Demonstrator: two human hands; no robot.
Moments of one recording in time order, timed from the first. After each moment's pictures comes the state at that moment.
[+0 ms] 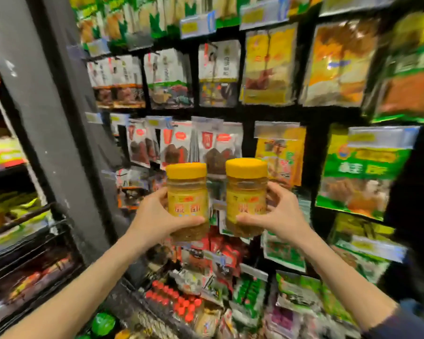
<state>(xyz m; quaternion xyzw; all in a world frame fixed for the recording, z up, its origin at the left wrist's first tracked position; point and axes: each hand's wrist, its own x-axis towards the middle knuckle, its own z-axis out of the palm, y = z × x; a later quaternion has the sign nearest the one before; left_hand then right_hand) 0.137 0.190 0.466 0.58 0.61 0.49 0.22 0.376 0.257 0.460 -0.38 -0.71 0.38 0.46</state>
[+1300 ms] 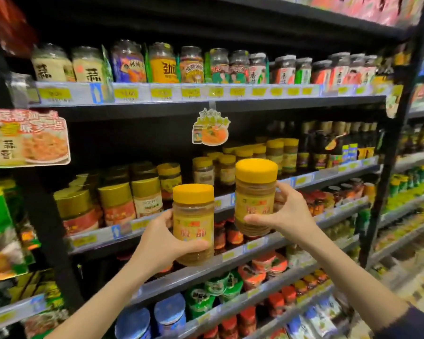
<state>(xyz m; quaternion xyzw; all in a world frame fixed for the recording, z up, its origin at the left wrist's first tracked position) 0.793 0.198 0.468 0.80 0.29 0.33 0.40 1.015 0.066 0.481 -0.65 -0.49 0.06 0.57</state>
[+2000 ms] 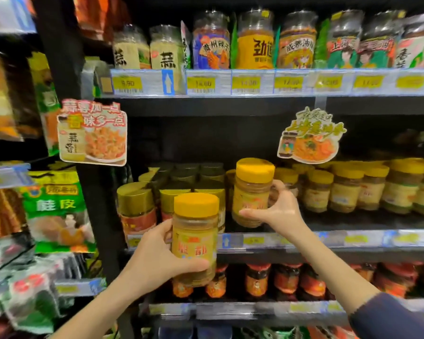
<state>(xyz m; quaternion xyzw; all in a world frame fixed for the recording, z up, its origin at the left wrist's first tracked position) 0.745 0.265 0.469 0.73 0.44 0.38 0.36 1.009 0.295 0.478 -0.58 -0.58 0.17 0.55</state>
